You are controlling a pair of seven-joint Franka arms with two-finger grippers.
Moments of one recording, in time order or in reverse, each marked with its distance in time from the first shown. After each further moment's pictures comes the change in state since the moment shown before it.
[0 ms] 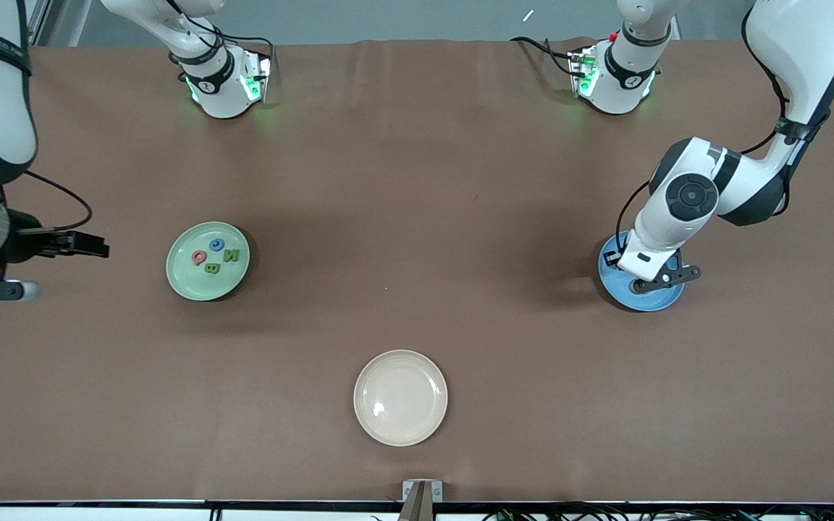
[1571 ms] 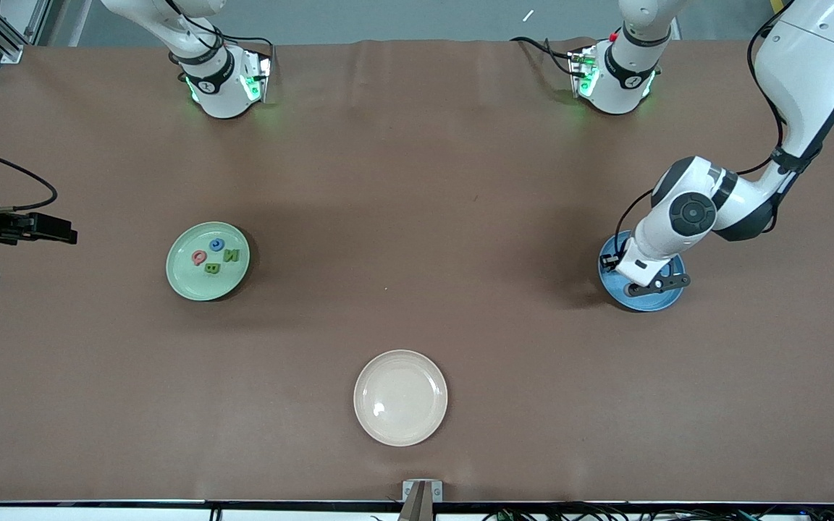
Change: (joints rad) left arm 0.077 0.135 -0.005 -0.008 0.114 0.068 0.001; right arm -0.004 -0.004 0.008 0.121 -0.025 -0.139 -0.015
